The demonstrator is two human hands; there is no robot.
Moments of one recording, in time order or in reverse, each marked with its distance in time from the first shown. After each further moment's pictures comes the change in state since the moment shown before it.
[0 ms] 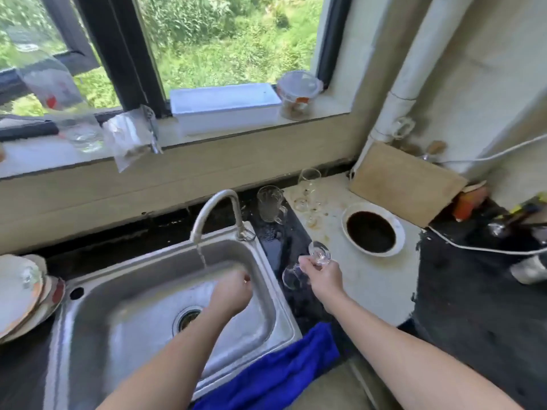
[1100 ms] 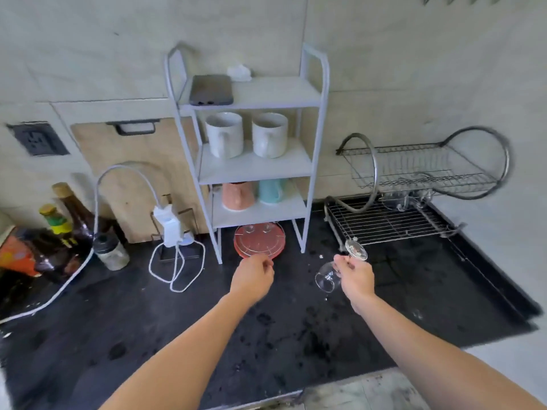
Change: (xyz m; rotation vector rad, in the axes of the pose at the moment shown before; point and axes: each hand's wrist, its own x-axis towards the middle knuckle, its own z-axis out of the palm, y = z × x) left_hand -0.355 0.566 0.484 0.262 -0.672 1.168; right_hand -0.300 0.359 -0.691 0.431 1.327 0.380
